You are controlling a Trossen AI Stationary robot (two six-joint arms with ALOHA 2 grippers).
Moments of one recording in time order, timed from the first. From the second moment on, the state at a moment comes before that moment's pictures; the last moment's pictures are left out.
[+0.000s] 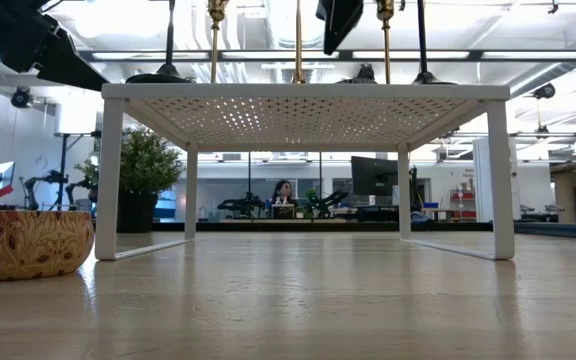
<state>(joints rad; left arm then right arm) -0.64 0.76 0.63 -0.95 -1.14 -0.67 0.05 1.97 2.20 -1.49 0.06 0.01</state>
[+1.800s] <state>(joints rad) -0.64 0.76 0.63 -0.95 -1.14 -0.67 0.52 1.36 2.11 -1.57 0.80 0.46</state>
